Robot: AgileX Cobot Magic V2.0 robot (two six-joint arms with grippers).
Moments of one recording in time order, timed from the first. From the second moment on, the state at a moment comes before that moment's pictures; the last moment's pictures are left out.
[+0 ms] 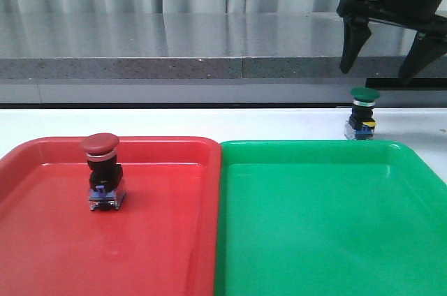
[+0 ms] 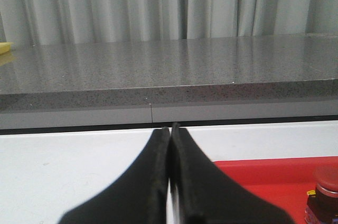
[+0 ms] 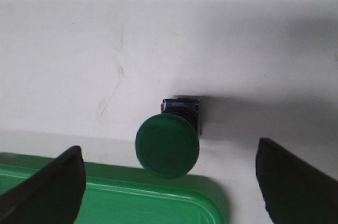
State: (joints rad) left arm -0.03 0.00 0.00 -0.09 0.04 0.05; right arm 0.06 2.04 -1.77 0.22 1.04 0.03
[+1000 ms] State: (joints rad) left arm -0.03 0.00 0.00 -0.09 0.04 0.05; right arm 0.07 2.13 -1.85 0.21 1.10 0.03
